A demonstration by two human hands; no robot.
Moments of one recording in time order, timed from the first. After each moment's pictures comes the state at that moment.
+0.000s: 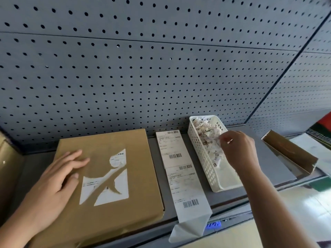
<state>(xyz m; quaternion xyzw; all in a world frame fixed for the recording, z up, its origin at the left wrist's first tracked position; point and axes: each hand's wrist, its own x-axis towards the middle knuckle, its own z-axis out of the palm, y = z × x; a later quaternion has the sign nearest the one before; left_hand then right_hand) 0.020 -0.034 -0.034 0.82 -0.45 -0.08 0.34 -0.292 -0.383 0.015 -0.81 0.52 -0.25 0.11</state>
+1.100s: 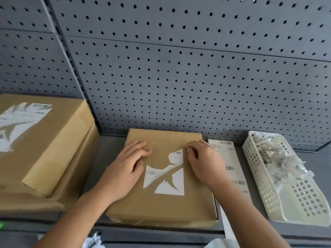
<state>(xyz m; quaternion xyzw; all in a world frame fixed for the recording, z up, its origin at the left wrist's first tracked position) 0.006 -0.033 -0.020 0.84 -0.43 -0.11 0.32 -0.126 -0.248 -0.002 -0.91 0.29 -0.16 0.25</state>
